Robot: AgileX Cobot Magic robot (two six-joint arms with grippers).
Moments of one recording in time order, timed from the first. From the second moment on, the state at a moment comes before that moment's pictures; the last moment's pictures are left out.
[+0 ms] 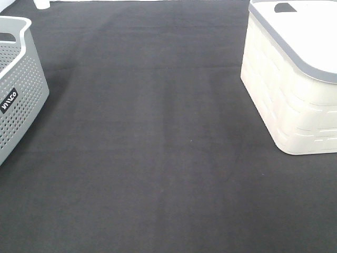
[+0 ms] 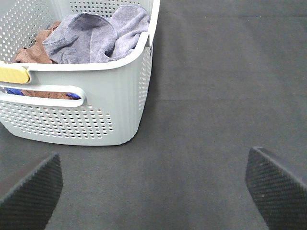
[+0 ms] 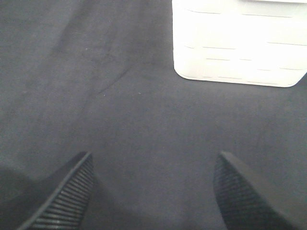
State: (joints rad) left arm 0.01 0.00 -0.52 0.00 1.08 -0.03; right arm 0.05 0.00 -0.46 0.09 1.10 -0.11
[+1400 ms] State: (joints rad) left arm 0.01 0.00 -0.52 0.00 1.08 -0.03; right arm 0.05 0.00 -0.46 0.09 1.10 -0.11
